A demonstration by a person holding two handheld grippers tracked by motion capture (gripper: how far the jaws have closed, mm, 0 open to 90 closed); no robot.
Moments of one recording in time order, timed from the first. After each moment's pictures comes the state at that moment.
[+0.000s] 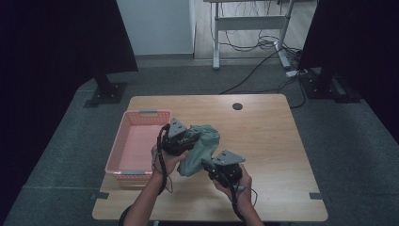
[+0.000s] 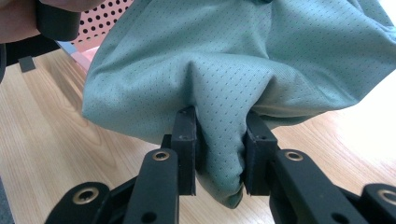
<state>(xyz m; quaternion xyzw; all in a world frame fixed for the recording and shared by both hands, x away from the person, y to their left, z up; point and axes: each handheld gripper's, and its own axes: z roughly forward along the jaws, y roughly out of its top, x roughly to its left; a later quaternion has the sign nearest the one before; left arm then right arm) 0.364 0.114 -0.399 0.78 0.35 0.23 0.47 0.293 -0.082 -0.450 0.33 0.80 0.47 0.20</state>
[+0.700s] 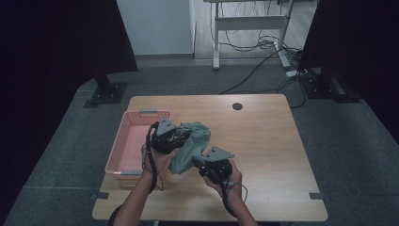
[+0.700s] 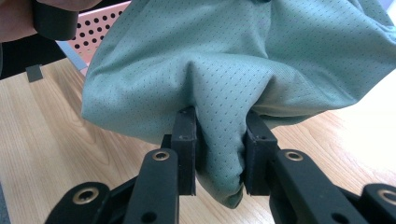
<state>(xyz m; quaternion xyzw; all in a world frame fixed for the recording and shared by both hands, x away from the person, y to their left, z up) 0.366 0.142 -0.391 0.77 0.36 0.25 0.46 0.302 -0.055 -0.443 0.31 0.80 0.47 0.20</state>
